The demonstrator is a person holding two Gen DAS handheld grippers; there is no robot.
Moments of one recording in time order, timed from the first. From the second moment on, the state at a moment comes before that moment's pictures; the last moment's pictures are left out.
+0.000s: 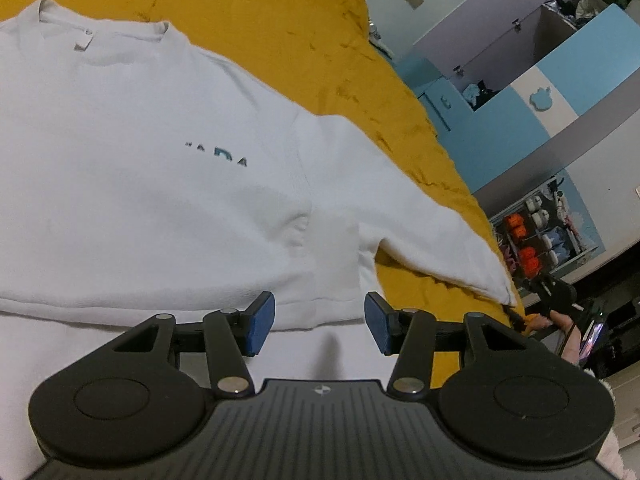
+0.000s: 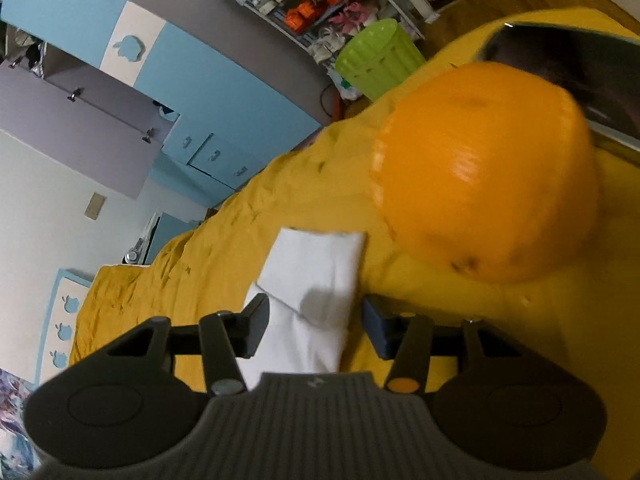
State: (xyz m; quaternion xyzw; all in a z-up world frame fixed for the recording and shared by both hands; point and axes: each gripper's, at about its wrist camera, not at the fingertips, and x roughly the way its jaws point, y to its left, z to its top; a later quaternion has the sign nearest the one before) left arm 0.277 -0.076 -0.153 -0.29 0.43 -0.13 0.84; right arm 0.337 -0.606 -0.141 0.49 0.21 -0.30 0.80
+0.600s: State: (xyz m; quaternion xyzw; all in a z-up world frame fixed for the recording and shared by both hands) left arm 0.249 -0.020 -0.131 -0.32 0.39 -0.12 0.85; right arm 0.346 -0.512 -0.027 0.41 0.17 -0.09 0.89
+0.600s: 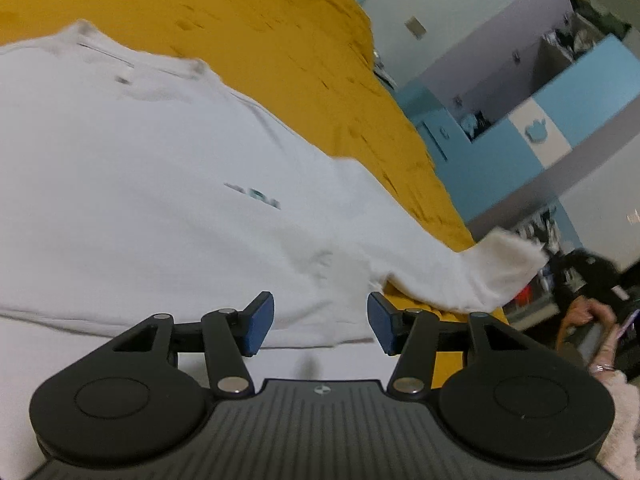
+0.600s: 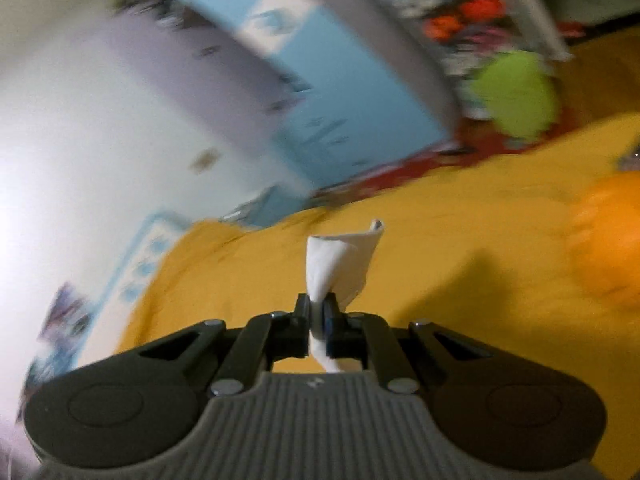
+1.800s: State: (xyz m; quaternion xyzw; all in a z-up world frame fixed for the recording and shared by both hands) left arm 0.146 0.157 -0.165 -0.48 0.29 0.08 0.83; right arm 0.296 -0.357 -0.133 0.46 0.38 0.08 0.80
